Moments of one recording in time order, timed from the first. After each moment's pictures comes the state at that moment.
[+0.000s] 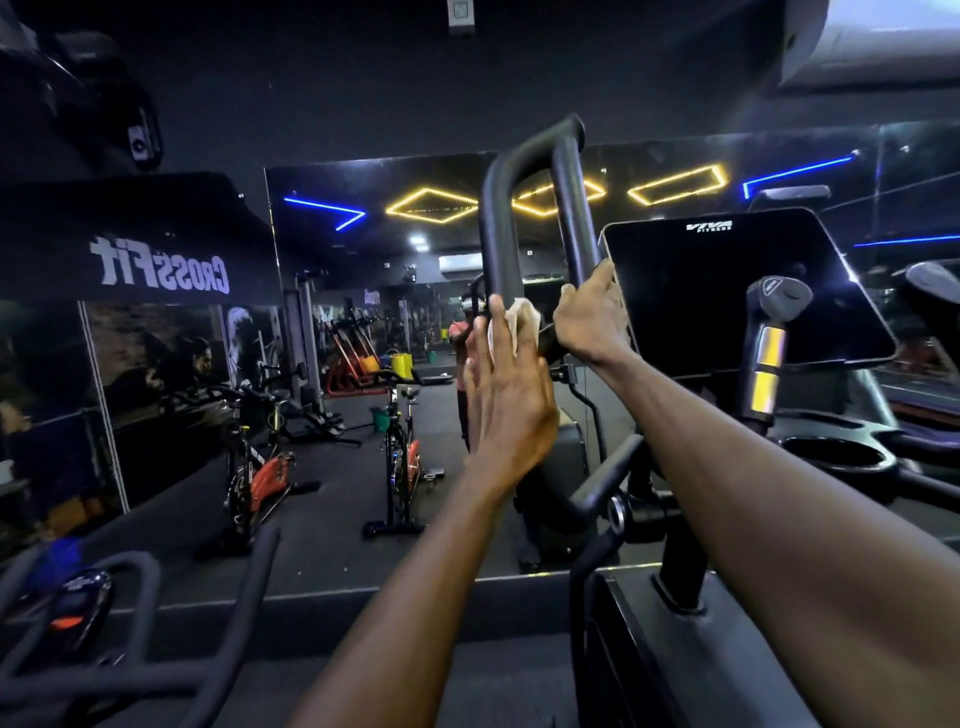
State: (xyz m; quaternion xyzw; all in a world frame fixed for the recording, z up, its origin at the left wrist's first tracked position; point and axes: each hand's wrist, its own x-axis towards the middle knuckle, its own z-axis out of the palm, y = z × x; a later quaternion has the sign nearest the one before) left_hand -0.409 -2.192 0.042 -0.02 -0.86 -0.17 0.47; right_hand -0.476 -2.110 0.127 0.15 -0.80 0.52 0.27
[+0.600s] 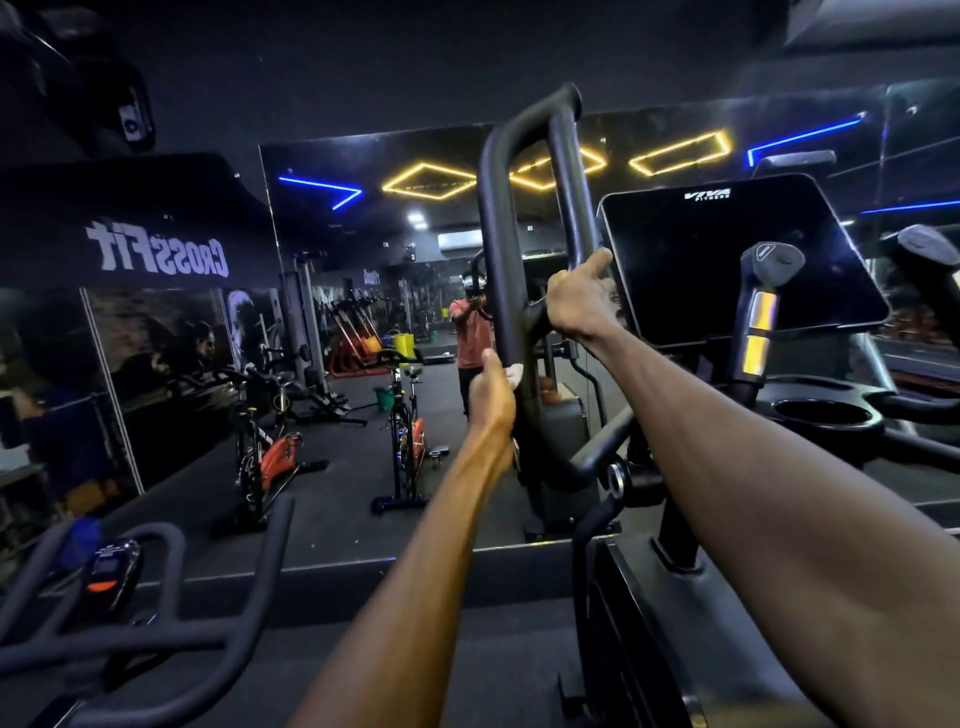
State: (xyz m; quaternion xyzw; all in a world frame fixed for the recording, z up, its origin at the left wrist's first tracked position) left_hand -0.395 -2.198 0.020 0.01 -0.58 -0.77 0.24; right_hand -0.461 -2.111 0.116 0.14 -0.80 0.54 0.20
